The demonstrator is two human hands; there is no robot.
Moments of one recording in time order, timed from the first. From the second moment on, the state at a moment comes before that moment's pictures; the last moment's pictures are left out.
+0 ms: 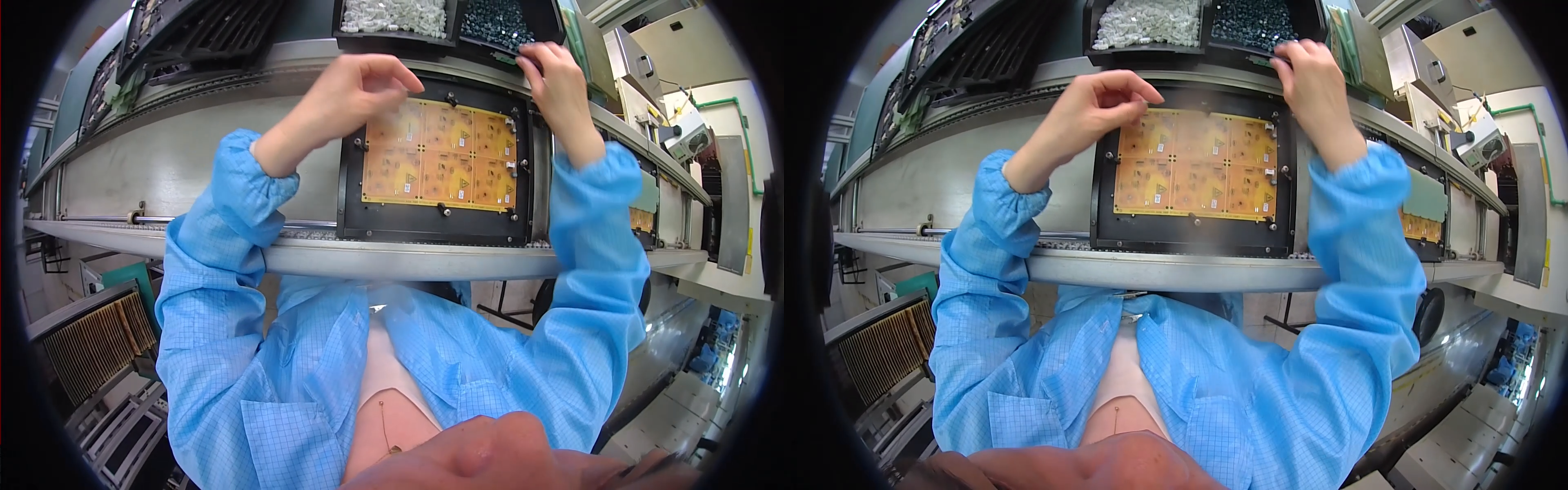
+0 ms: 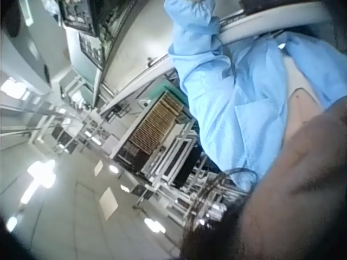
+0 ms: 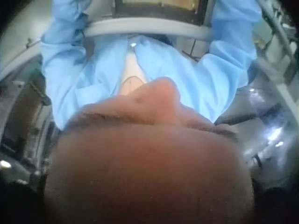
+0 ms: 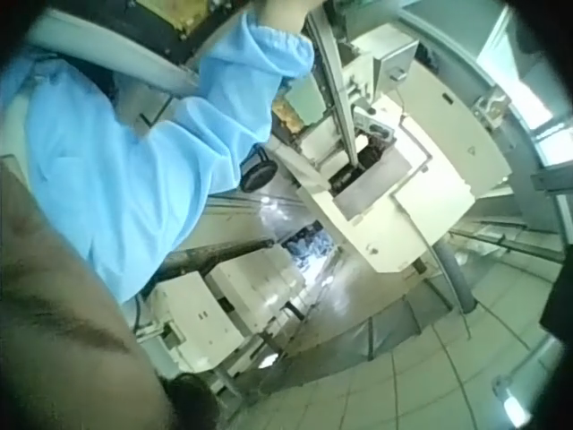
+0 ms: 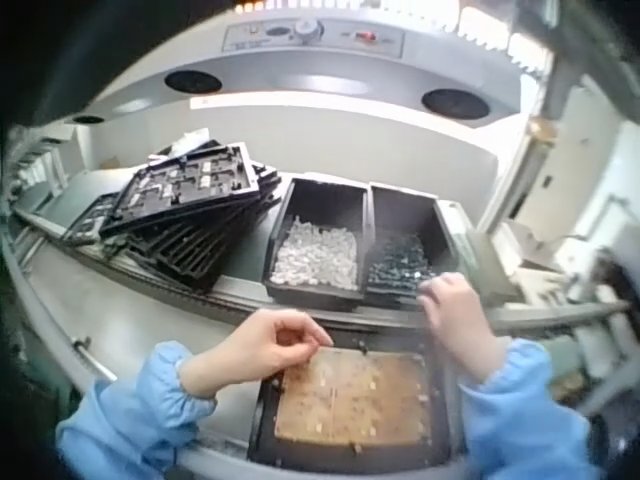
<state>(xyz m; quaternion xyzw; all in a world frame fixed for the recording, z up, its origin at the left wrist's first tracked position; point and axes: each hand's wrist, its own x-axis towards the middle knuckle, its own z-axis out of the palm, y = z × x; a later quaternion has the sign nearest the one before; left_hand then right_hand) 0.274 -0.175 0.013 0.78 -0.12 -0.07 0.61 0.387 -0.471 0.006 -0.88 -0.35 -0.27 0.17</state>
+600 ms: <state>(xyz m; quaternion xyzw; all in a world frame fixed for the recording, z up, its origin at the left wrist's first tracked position) 0.289 -0.211 0.003 0.88 -0.13 -0.04 0.46 0.459 -0.437 0.013 -0.93 -0.30 -0.18 -0.07</state>
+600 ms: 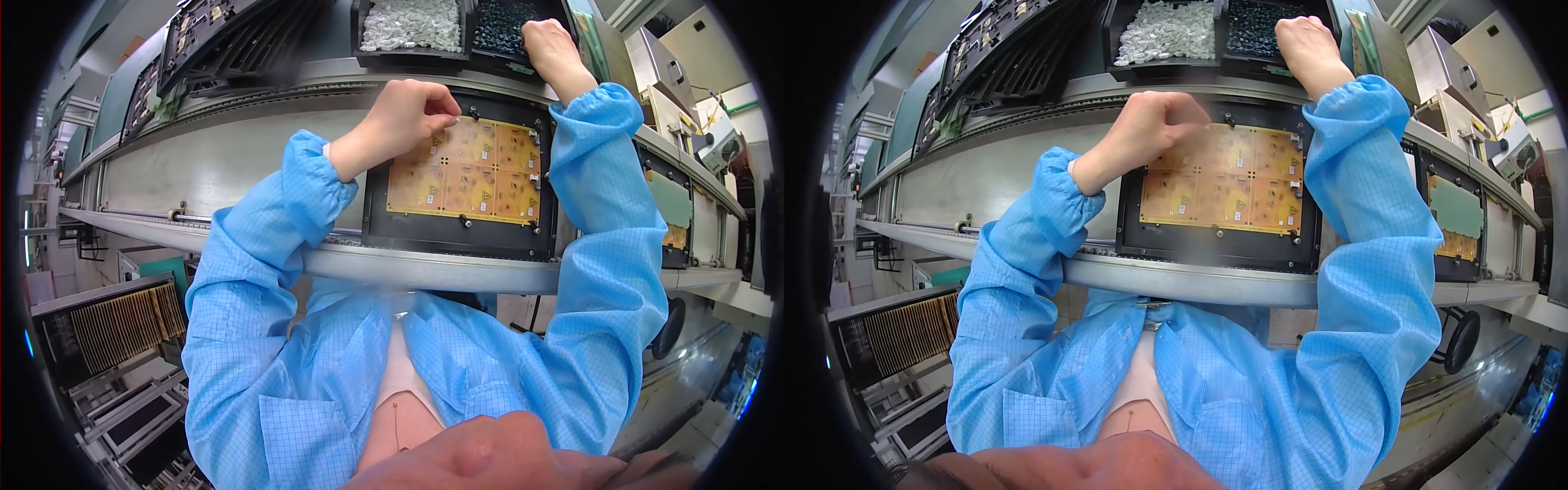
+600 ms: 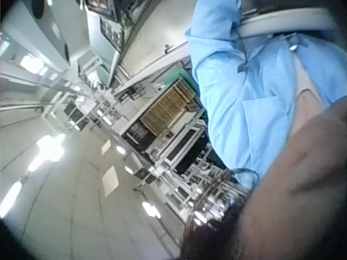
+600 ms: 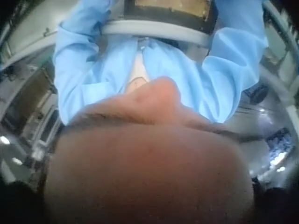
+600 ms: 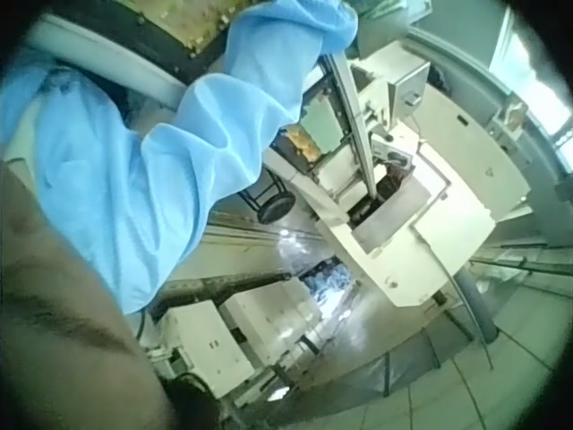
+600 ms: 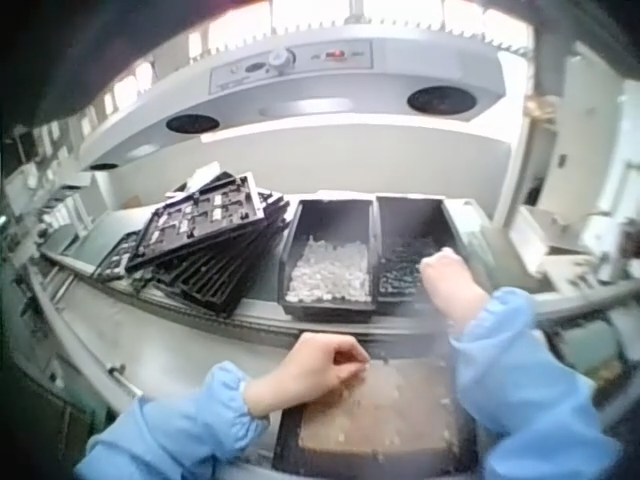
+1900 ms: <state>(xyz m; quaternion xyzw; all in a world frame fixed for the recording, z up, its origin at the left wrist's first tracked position) 0.300 -0.253 -0.017 0.91 -0.31 0.28 0.04 0.322 -0.475 0.013 -0.85 -0.25 0.02 0.46</state>
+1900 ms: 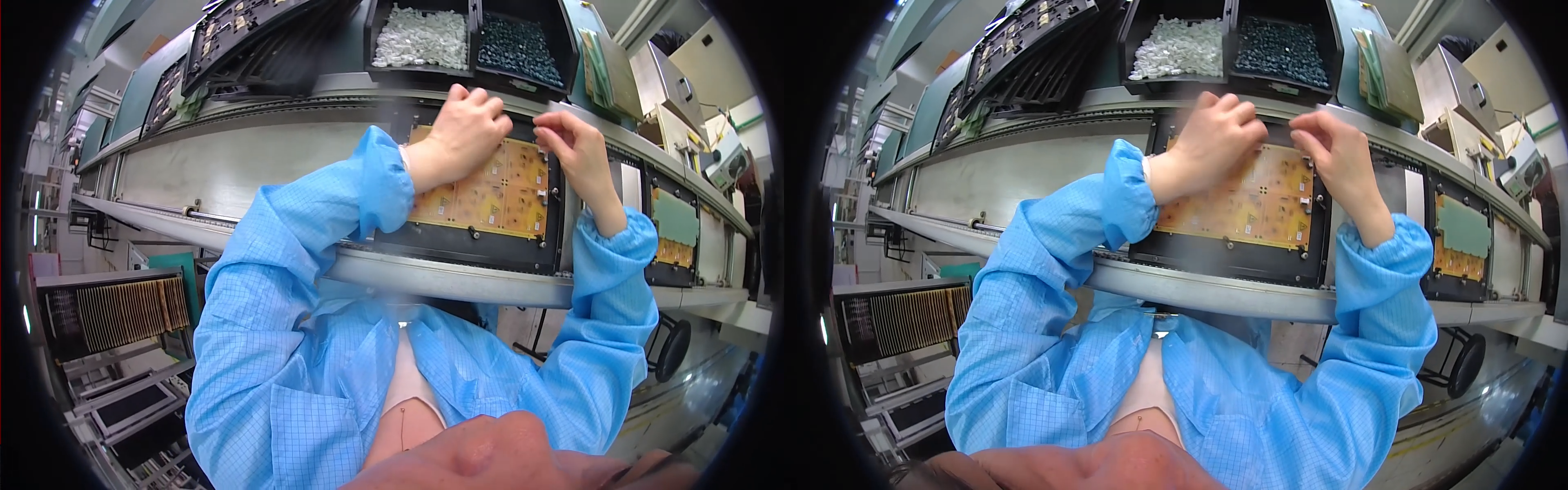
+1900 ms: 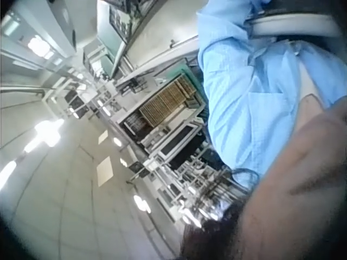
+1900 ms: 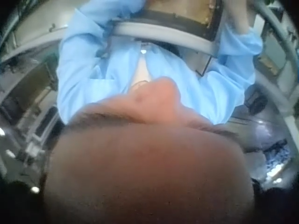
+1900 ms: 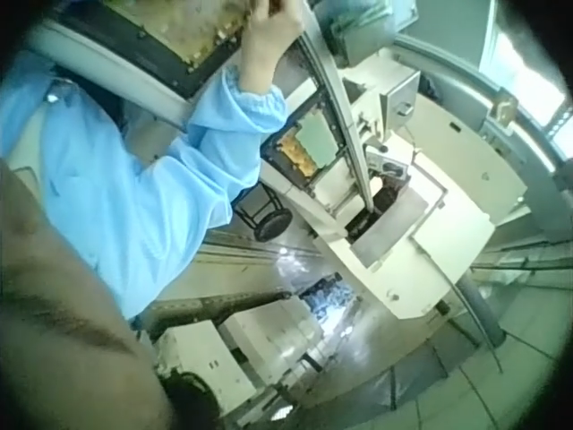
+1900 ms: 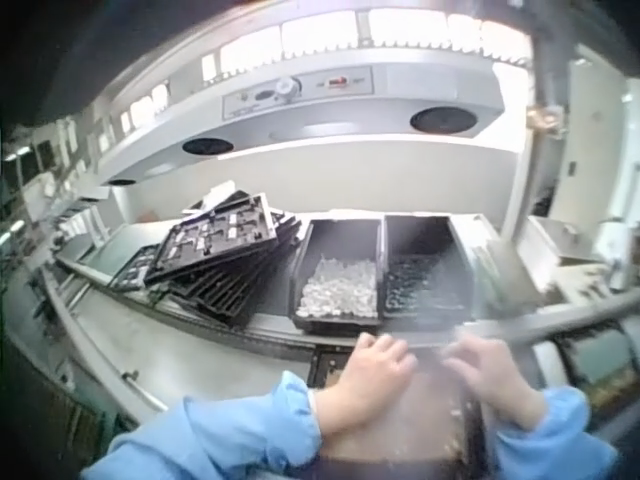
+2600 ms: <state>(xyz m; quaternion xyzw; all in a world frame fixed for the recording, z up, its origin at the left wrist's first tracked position) 0.392 -0.179 -0.007 0.95 -0.22 0.24 -0.03 0.308 -0.487 -0.023 -0.72 -0.13 0.24 0.64</state>
